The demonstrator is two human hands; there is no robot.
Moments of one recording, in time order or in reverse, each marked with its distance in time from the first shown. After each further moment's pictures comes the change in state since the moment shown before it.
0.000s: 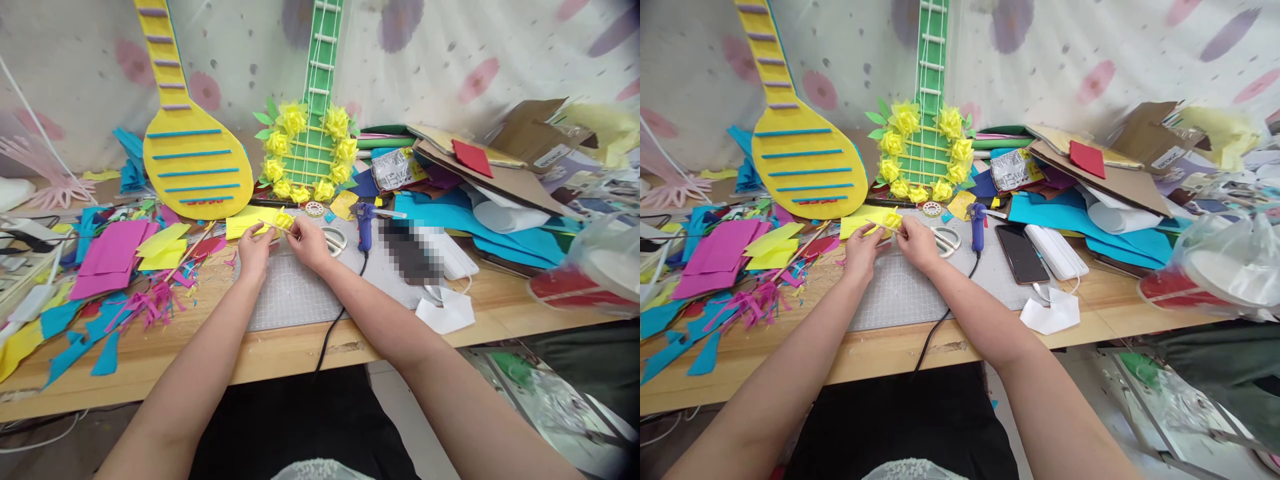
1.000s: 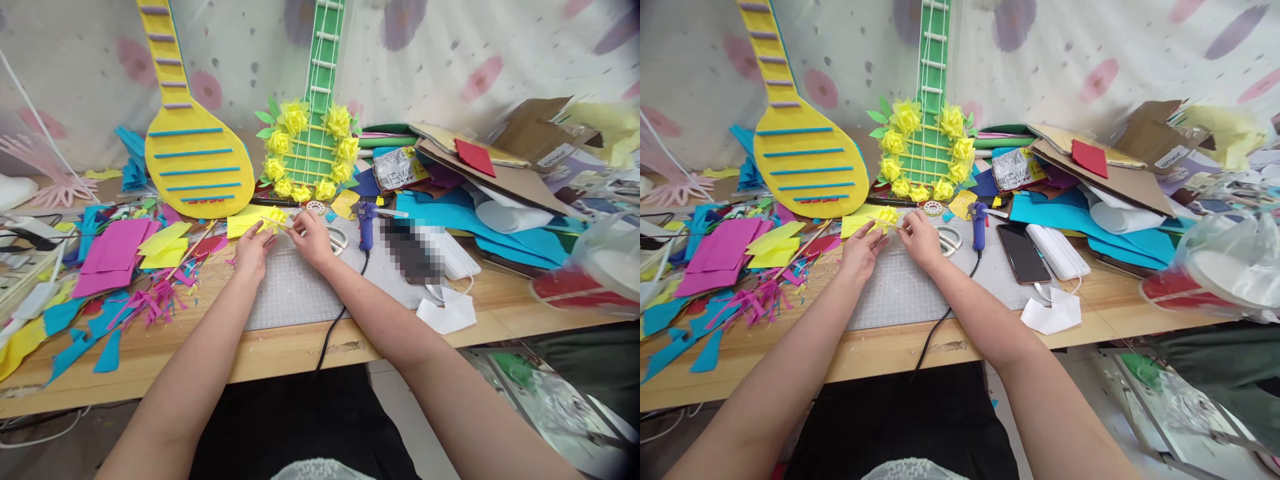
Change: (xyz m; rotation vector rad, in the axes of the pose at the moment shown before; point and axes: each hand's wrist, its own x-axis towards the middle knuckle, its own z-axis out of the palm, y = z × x) left_hand 0.001 0.009 -0.007 -0.221 -0.039 -0.169; right_hand 0.001 0.003 -0.003 0.043 0.056 0.037
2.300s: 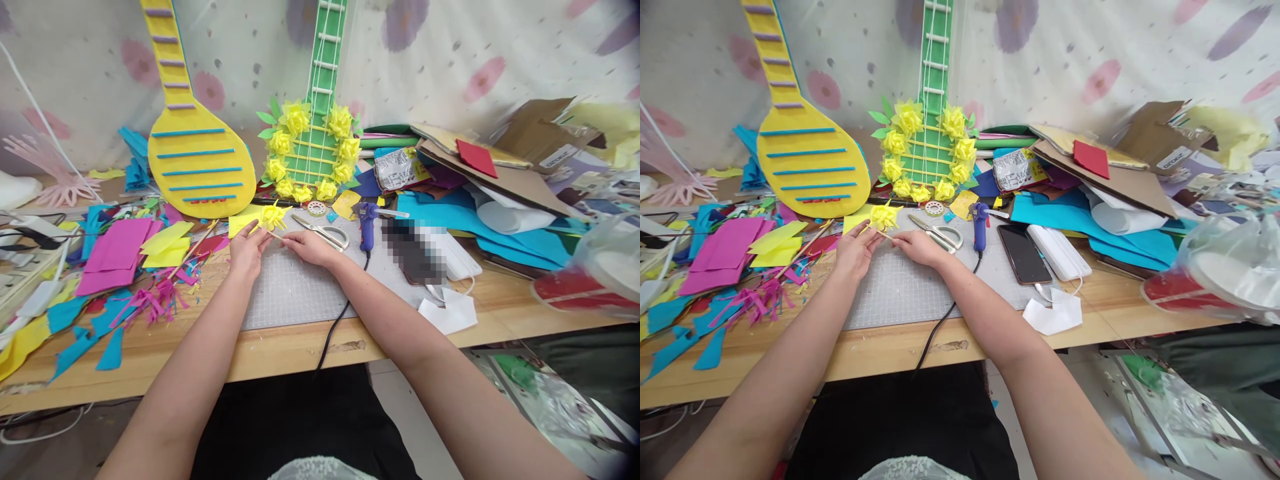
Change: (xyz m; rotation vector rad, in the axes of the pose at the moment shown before) left_hand 0.004 0.007 -0.007 -0.037 -0.011 0.039; right_hand 0.002 -0.004 -0.011 0.180 -0.604 0.061
